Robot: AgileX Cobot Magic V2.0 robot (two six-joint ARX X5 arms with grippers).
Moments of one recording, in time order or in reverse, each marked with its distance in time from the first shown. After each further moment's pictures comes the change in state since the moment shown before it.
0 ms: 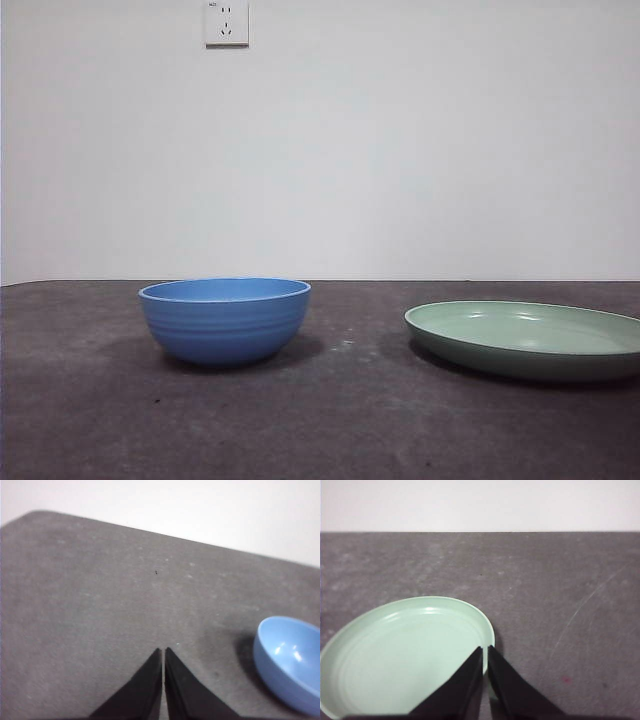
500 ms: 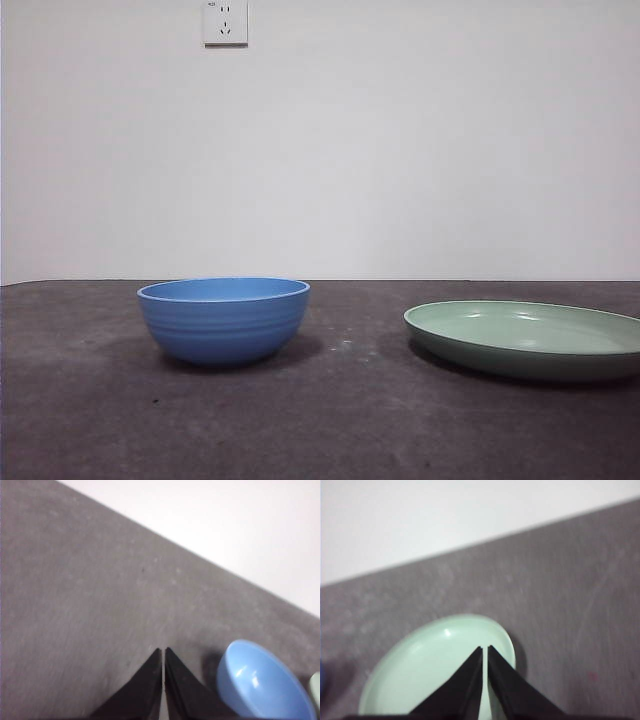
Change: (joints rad) left arm 0.000 0.006 0.070 -0.054 0.023 -0.236; right arm 0.000 0.000 0.067 -0.018 -0.006 0.238
